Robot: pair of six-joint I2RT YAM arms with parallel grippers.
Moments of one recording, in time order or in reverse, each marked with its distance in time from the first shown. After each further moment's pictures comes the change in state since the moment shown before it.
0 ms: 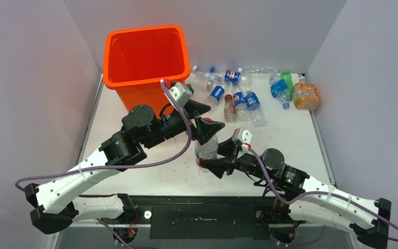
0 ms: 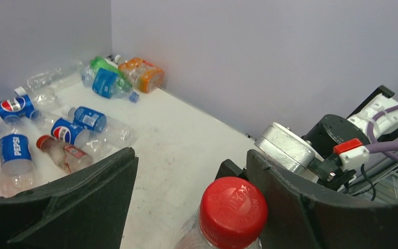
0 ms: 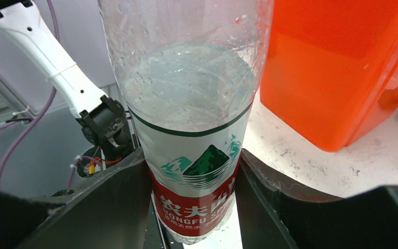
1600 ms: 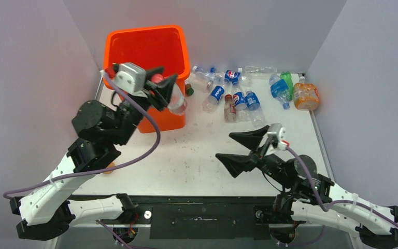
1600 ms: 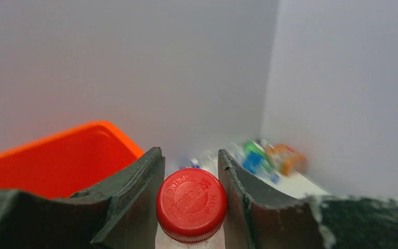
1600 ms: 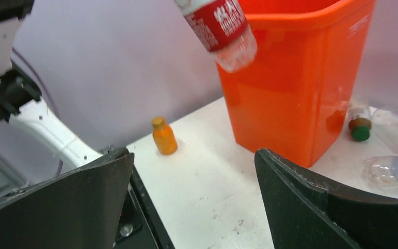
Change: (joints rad) left arm 0.024 -0.065 0.185 -0.066 -0.413 0.364; right arm 0.098 -0.141 0.112 -0.126 0.282 0.030
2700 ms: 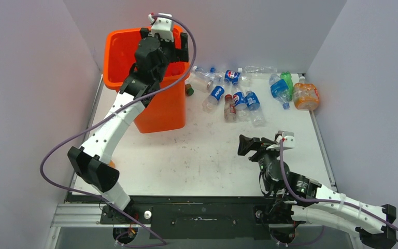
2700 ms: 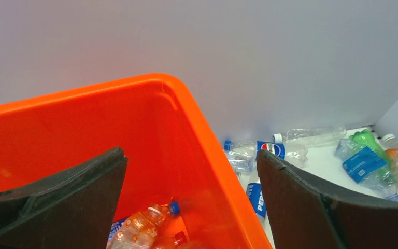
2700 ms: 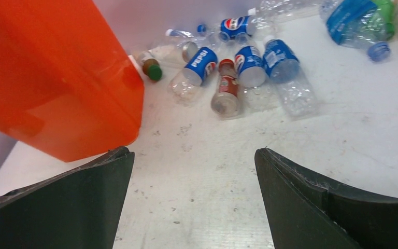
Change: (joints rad) left arm 0.491 0.630 0.357 0.013 0.068 -0.102; right arm 0.000 -0.052 -0.198 -0.152 0.883 0.241
